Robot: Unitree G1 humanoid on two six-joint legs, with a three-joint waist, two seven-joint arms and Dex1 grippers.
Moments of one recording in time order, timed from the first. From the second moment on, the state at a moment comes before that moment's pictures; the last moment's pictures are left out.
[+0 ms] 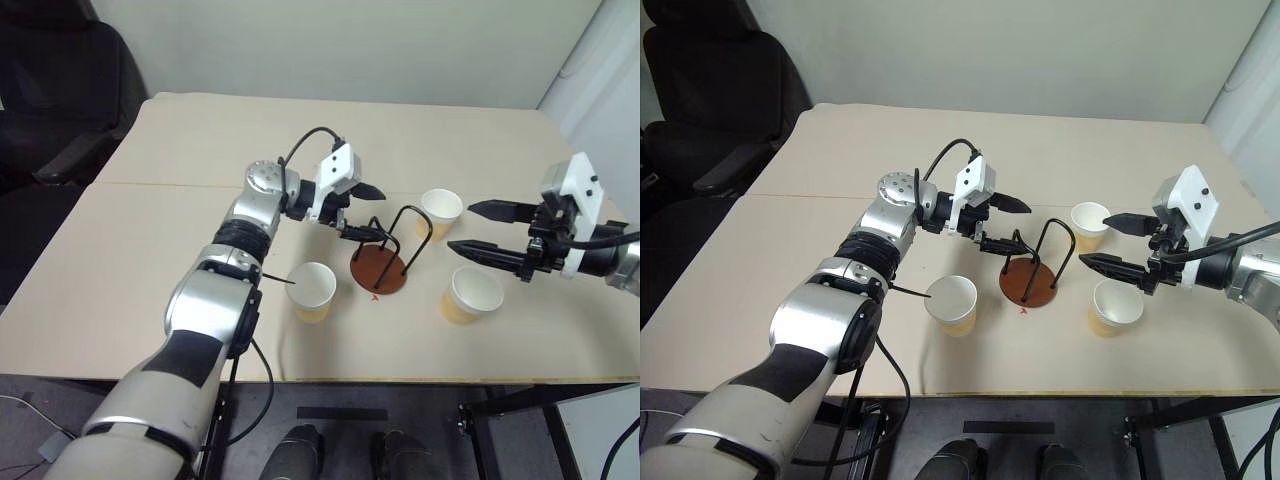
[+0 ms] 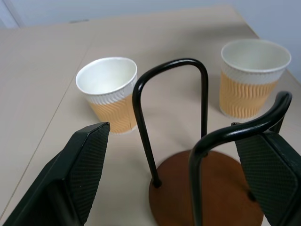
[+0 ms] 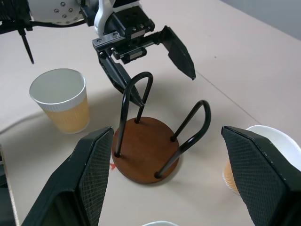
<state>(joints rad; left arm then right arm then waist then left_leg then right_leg) -1.32 0.25 -0.10 1.18 0.01 -0.18 -1.39 -0.42 -1.00 -0.26 -0.46 0.77 0.87 0.83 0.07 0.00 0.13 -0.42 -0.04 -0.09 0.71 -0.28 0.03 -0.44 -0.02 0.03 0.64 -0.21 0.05</state>
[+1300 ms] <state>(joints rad) -1.37 0.45 -0.07 1.24 0.08 -0.23 -1.24 -0.55 -1.00 -0.15 -0.36 0.66 0.88 0.82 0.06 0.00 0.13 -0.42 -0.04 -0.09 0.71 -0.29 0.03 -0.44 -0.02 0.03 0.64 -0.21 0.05</state>
